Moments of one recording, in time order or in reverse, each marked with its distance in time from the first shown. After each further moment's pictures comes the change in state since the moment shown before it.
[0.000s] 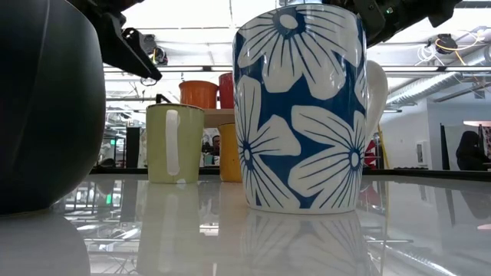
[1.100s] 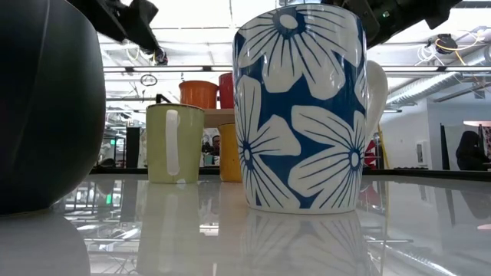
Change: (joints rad) left arm -0.037 0.082 0.209 -0.203 0.221 0.152; right arm -0.027 0.000 0.000 0.002 0.001 -0.023
